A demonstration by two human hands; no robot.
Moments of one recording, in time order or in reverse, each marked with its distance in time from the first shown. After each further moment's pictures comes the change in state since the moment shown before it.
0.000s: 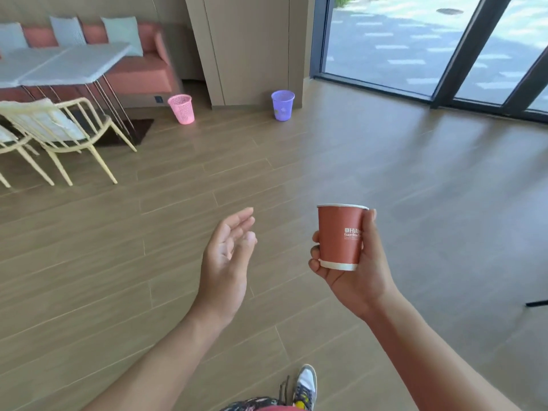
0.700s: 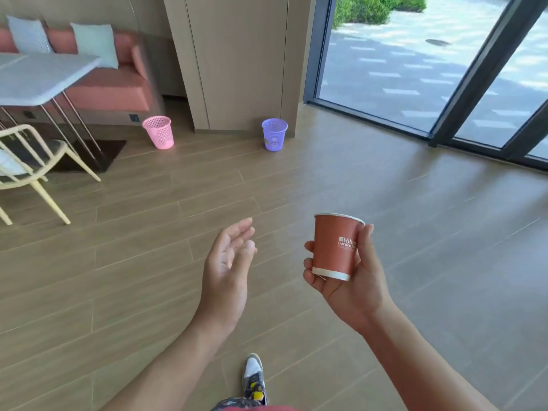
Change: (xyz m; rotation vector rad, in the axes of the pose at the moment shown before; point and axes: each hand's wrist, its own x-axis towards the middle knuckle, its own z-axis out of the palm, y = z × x) left_hand 0.421 -0.098 0.069 -0.095 0.025 -0.042; right_hand 0.405 -0.135 0.052 0.024 0.029 0.028
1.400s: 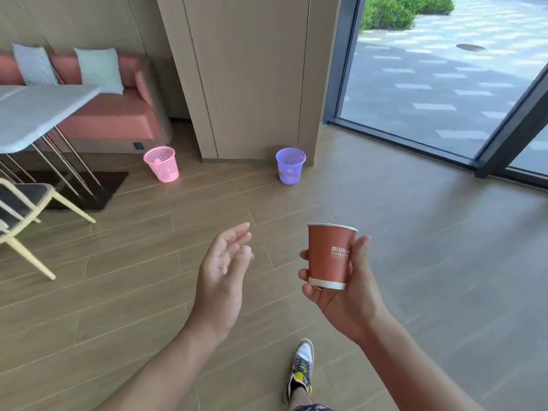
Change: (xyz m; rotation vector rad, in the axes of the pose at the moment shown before) left_hand 0.445 -0.071 0.052 0.060 0.035 0.015; right_hand 0.431 -0.140 0.084 -0.043 -0.039 0.034
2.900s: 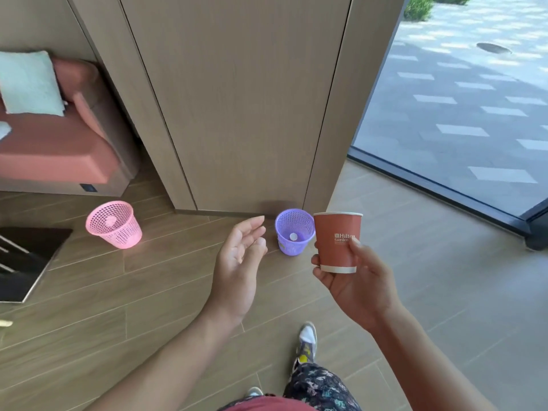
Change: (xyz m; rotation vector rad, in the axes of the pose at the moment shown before) left_hand 0.837 -0.137 0.127 -0.066 -0.030 -0.090; right_hand 0.787 -0.311 0.131 -0.024 -0.083 -0.037
